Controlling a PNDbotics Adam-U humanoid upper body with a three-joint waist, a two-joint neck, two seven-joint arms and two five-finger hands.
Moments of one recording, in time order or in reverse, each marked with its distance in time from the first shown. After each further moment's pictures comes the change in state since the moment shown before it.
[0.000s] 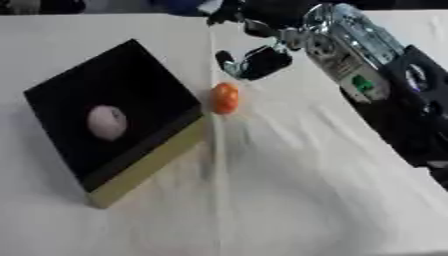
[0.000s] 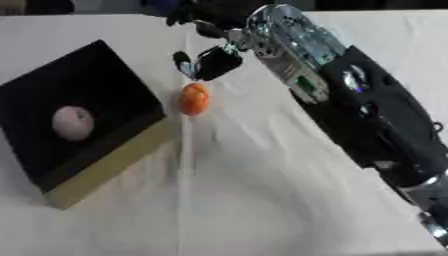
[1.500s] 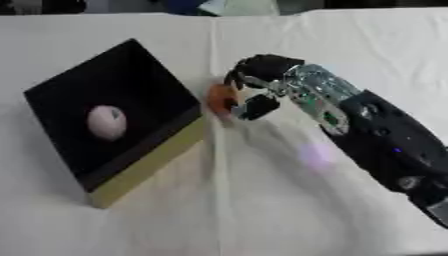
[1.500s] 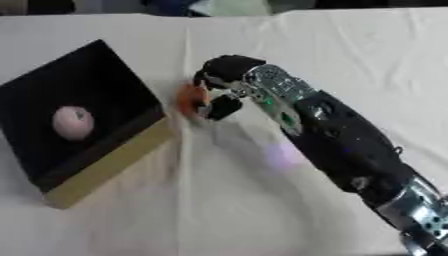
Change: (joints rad) left arm 0.001 -0.001 0.000 0.000 -0.001 0.004 -0.015; right arm 0.068 0.093 0.028 0.292 0.054 -0.022 -0.132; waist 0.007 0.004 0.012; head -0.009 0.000
